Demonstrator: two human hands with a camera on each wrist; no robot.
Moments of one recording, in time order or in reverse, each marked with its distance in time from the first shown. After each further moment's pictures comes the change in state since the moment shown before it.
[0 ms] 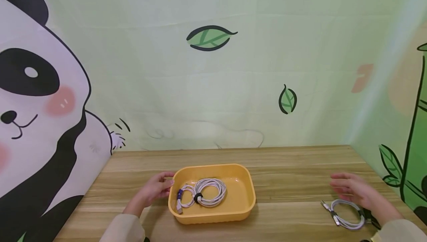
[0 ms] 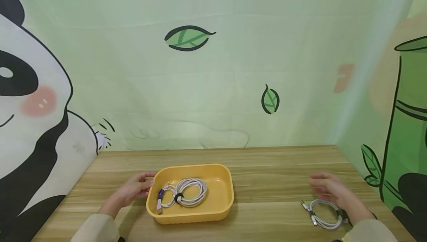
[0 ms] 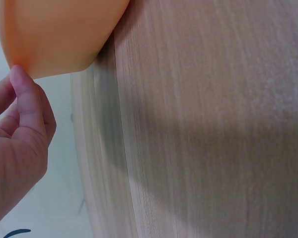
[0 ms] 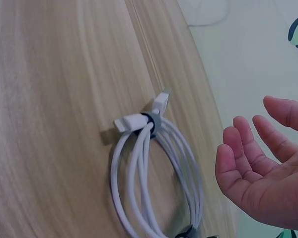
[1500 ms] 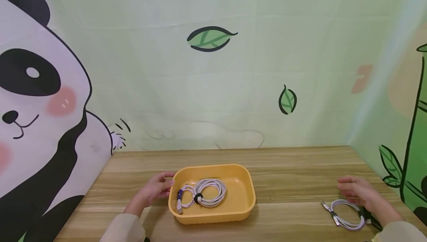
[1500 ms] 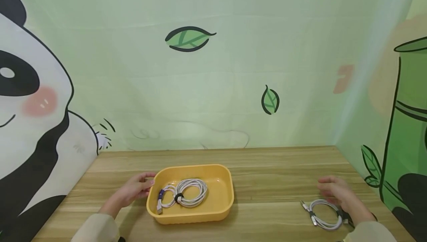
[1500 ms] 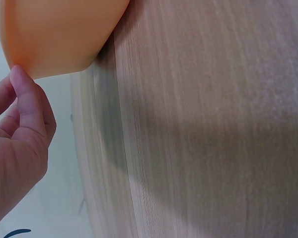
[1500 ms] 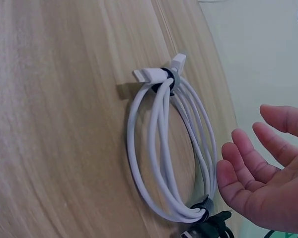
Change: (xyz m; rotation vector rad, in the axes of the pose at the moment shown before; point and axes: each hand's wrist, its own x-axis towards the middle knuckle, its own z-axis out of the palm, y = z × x) left_hand -0.001 0.001 0.001 0.001 0.006 0.007; right_hand 0.001 0.011 -0.012 -0.177 0.167 0.027
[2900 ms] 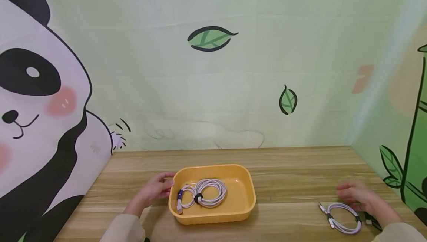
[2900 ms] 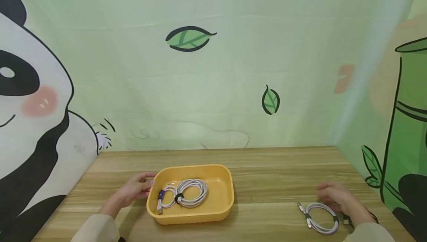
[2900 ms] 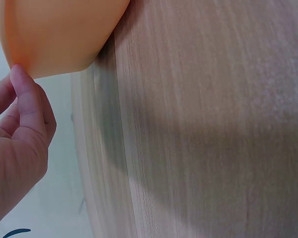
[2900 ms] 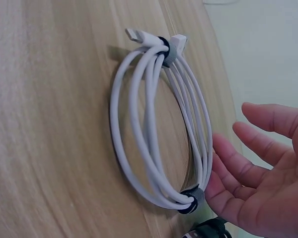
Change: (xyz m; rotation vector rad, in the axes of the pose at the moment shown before) left_hand -0.002 0.002 0.000 0.000 0.000 -0.012; right_hand -0.003 0.002 0.009 -0.102 -0.027 0.057
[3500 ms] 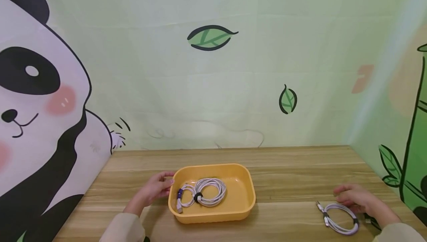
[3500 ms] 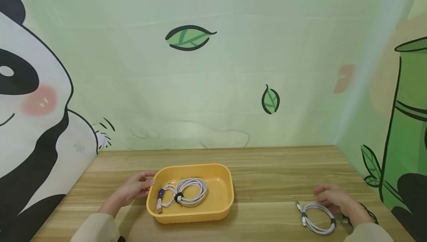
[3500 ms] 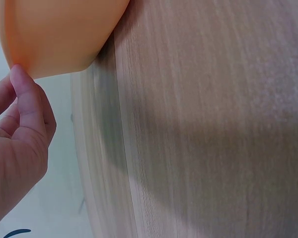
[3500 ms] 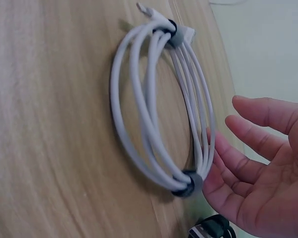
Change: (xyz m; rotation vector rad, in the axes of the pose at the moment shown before) left_hand 0.001 -0.003 -0.001 -0.021 -0.038 0.030; right_hand -0.002 0.002 0.005 -0.078 -0.034 0.034
